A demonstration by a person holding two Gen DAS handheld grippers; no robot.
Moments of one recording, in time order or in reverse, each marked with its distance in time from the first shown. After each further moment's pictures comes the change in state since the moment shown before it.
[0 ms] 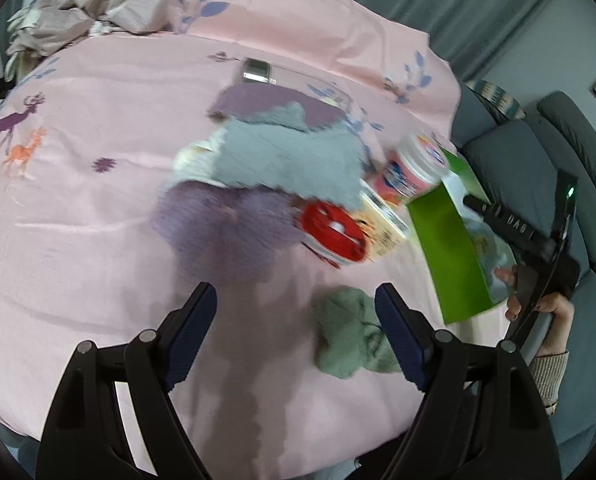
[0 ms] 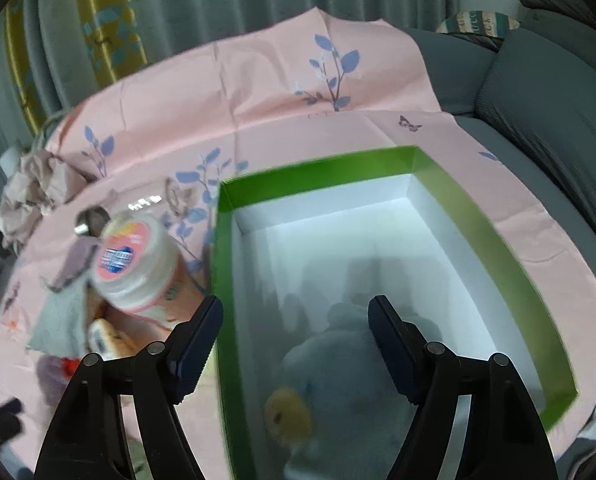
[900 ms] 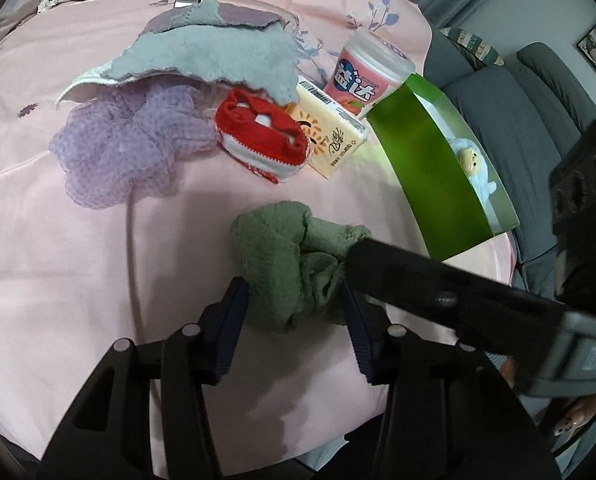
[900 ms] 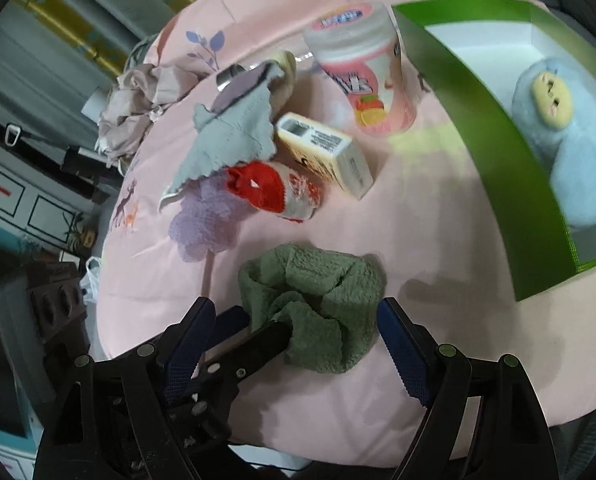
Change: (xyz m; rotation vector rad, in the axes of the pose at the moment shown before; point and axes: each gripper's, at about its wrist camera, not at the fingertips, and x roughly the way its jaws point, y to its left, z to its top) left arm 0.052 -0.035 -0.042 0.056 0.123 -0.058; right arm -0.001 0.086 -0.108 0.058 0.395 0.390
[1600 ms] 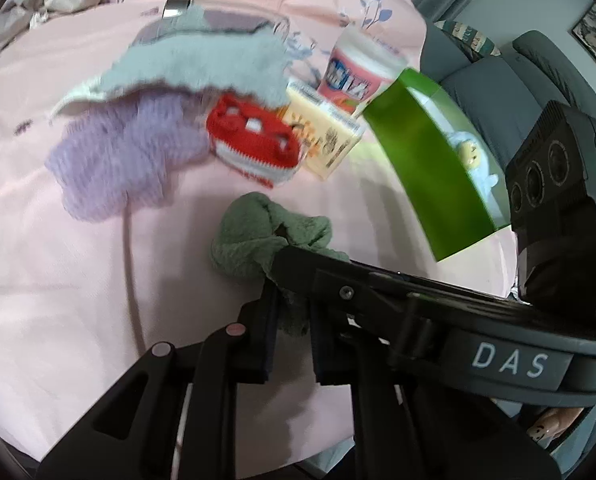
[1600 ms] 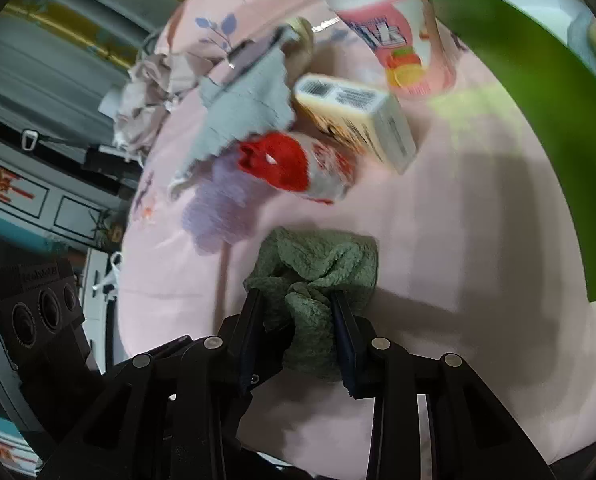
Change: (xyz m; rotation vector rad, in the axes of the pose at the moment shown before) left arm -0.002 -0.010 0.003 0.056 -0.019 0.028; right arm 0.020 0.004 -0.001 0.018 0.015 0.164
